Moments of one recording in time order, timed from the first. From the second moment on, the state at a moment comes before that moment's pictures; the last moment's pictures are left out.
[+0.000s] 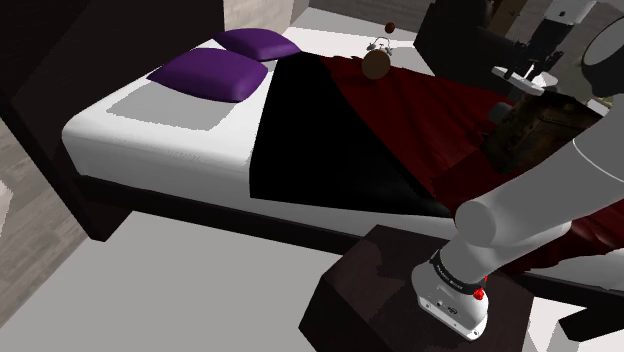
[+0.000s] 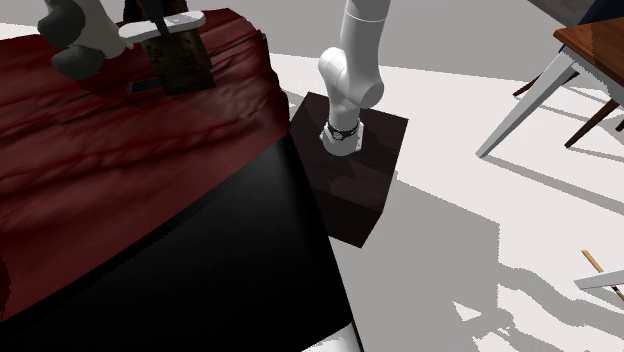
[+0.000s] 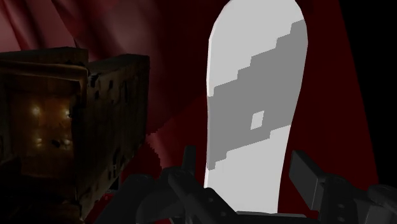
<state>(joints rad) -0.56 -0.13 -0.57 -1.60 -0.08 1.51 -0.31</state>
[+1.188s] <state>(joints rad) -0.57 -0.18 -0.56 -1.90 -0.11 1.76 -0.28</state>
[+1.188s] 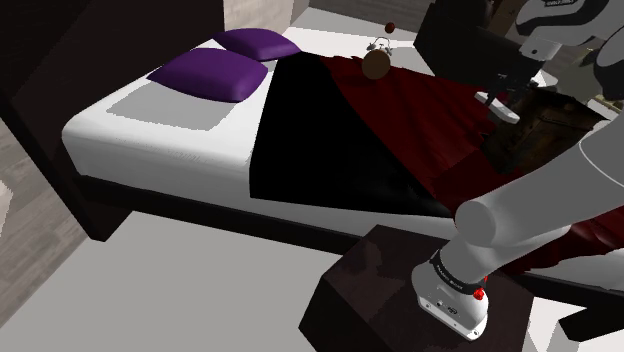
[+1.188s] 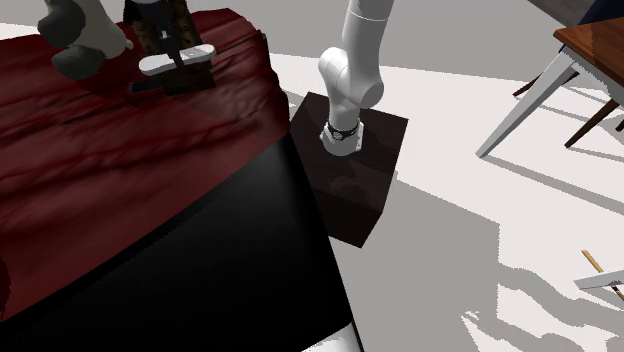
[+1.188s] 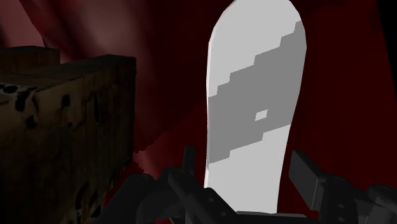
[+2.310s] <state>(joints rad) -0.57 -0.16 -0.58 -2.11 -0.11 1.98 -0.28</state>
